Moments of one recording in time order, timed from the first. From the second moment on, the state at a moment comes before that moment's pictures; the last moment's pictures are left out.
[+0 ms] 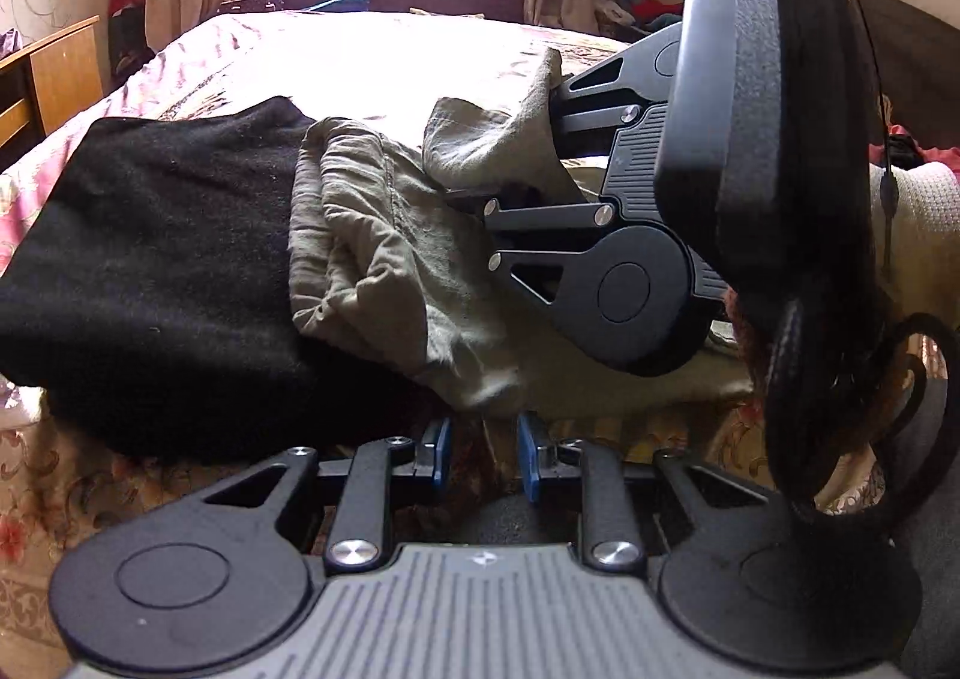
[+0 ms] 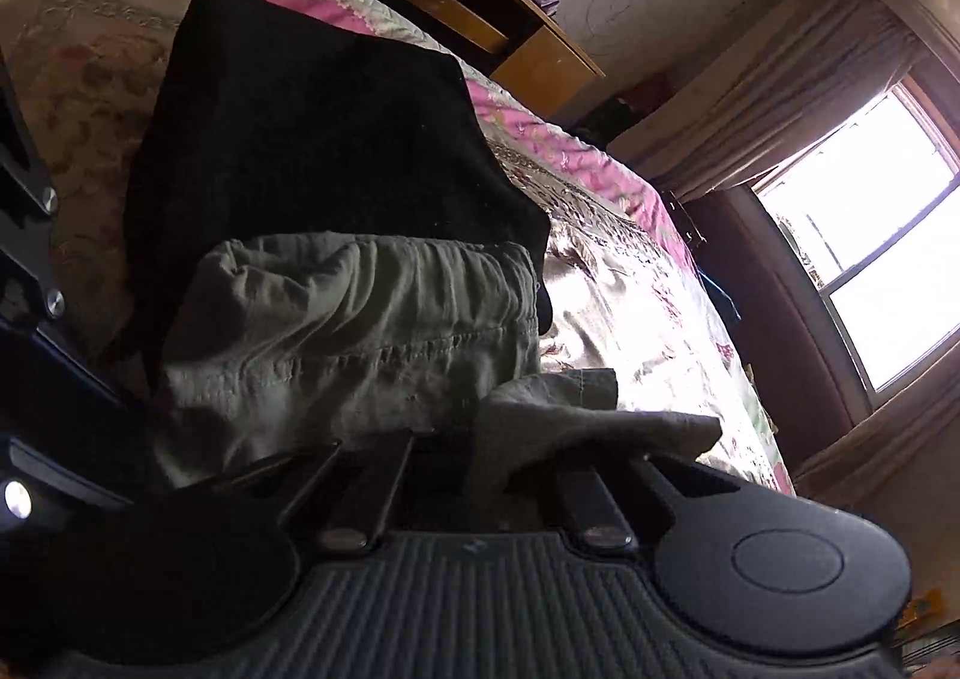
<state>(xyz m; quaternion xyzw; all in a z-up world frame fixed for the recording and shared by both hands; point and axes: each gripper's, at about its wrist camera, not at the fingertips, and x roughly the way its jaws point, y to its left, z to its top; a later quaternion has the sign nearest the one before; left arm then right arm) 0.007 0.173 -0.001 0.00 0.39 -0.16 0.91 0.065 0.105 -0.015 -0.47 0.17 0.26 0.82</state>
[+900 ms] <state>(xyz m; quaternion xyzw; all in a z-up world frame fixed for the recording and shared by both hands) 0.001 0.189 0.018 0.01 0.39 -0.12 0.91 0.052 0.106 -0.005 -0.39 0.20 0.34 0.83</state>
